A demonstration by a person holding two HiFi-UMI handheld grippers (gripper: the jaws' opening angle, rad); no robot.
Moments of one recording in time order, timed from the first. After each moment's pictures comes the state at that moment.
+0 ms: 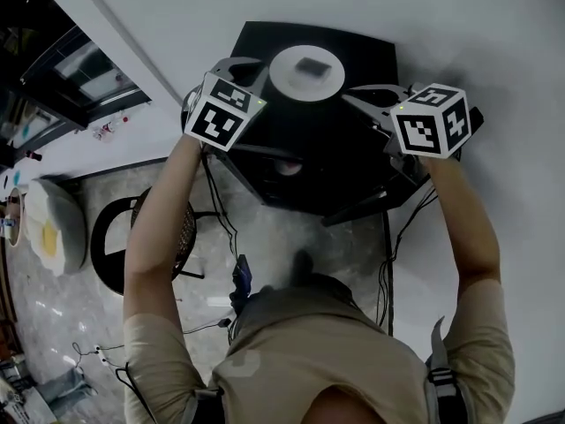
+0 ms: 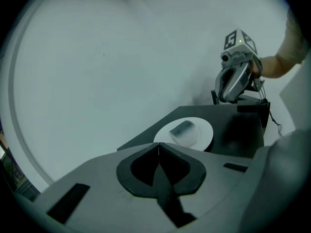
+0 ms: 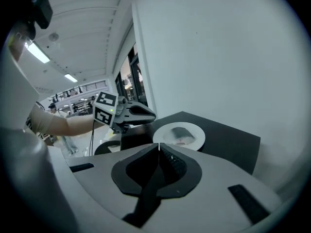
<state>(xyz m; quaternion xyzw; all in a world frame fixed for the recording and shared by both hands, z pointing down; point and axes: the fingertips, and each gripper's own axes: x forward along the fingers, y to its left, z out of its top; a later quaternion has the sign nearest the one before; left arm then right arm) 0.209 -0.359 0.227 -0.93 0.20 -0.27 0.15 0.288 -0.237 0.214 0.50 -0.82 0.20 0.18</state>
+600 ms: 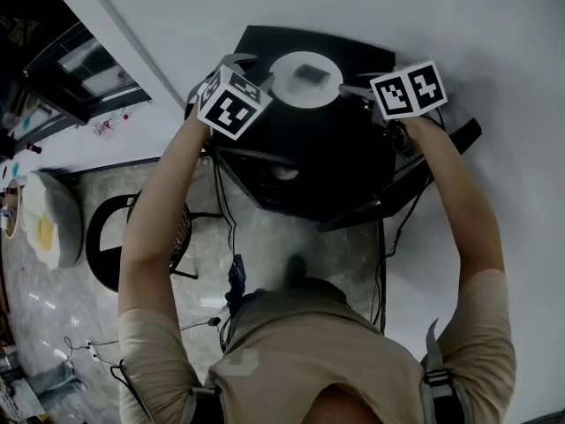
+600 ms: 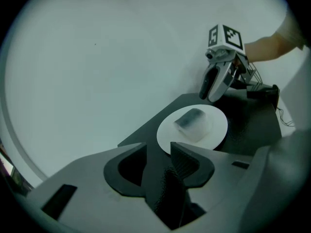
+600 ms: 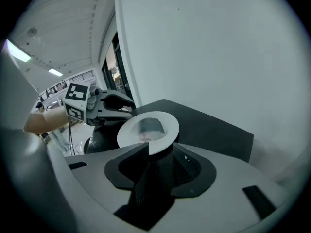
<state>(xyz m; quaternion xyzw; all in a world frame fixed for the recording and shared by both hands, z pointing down) 0.223 -0.382 0.250 -0.91 0.21 -0.33 0.17 0.342 -0.292 0.254 0.53 -0.77 0.25 0.24</state>
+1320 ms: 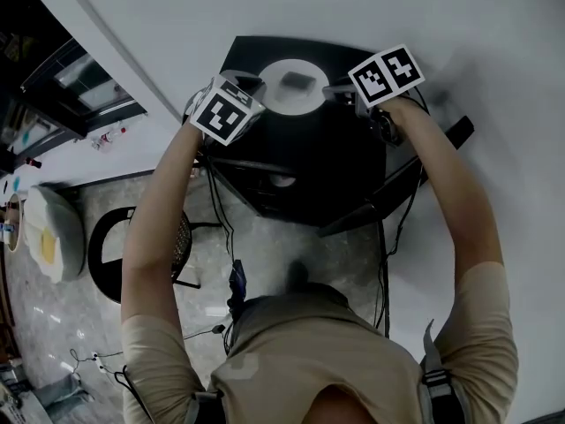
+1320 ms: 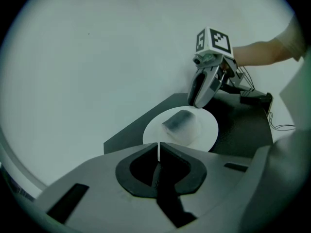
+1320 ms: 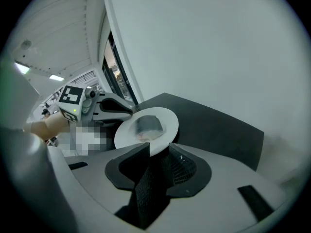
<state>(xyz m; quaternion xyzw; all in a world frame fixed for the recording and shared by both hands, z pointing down) 0.233 -0.369 0.266 -0.91 0.16 -0.35 0.13 0.341 -0.308 0.270 0.49 -0.77 0.31 0.25</state>
